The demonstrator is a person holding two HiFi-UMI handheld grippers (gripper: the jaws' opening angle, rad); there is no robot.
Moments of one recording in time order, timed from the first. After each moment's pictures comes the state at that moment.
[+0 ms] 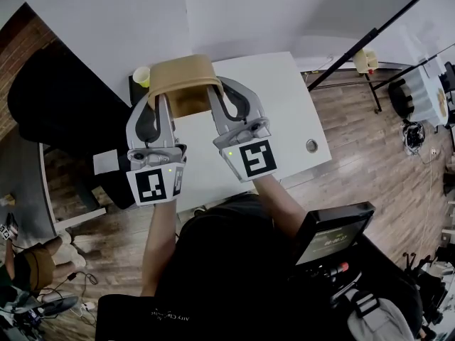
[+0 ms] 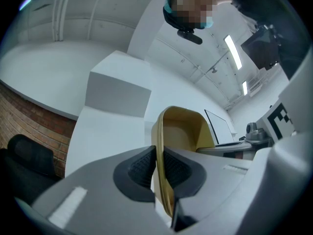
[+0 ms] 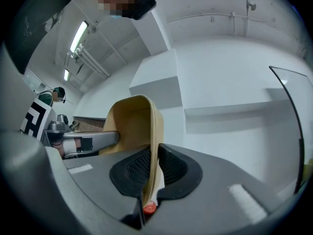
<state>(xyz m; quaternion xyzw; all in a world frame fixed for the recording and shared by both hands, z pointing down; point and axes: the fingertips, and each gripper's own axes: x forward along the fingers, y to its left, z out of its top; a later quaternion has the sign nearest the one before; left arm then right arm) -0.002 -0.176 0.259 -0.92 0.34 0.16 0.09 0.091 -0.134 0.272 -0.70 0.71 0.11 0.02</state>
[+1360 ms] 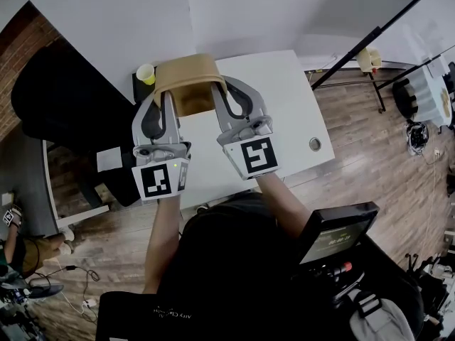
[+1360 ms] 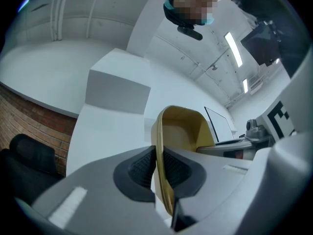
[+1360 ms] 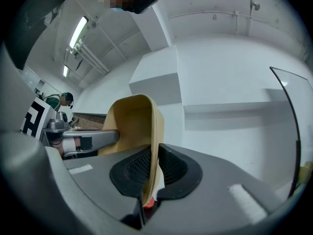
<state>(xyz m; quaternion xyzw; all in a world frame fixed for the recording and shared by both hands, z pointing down) 0.000 -0.177 0.272 -0.92 0.34 0.14 0.09 0.094 -0.136 0.283 -0.71 0.70 0.10 0.00</state>
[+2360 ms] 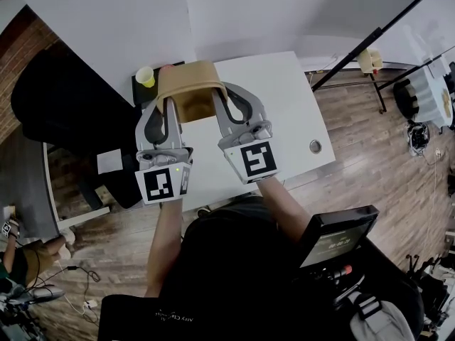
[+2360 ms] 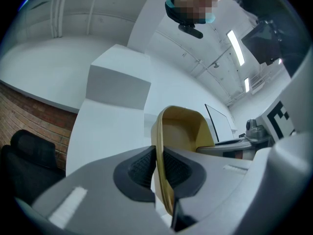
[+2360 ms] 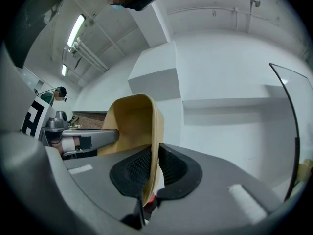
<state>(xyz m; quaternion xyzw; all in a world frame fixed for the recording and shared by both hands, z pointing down) 0.006 -0.175 0.287 -0.93 0.35 0.12 0.07 0.099 -0.133 0.298 -0.71 0.70 0.08 -0.01</state>
